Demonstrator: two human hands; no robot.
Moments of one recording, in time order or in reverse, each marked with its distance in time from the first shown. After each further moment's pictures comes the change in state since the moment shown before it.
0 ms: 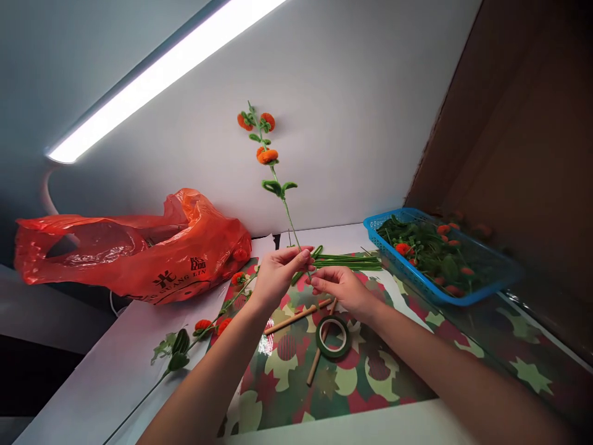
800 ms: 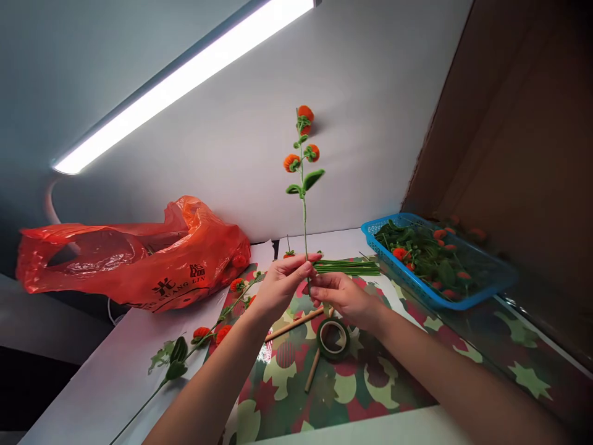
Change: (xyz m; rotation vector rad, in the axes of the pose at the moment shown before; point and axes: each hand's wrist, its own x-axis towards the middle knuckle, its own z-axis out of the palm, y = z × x) left_hand -0.002 -0.001 -0.001 -0.258 -0.155 -0.044; right_hand -0.004 -0.017 0.001 0.276 -0.164 0.025
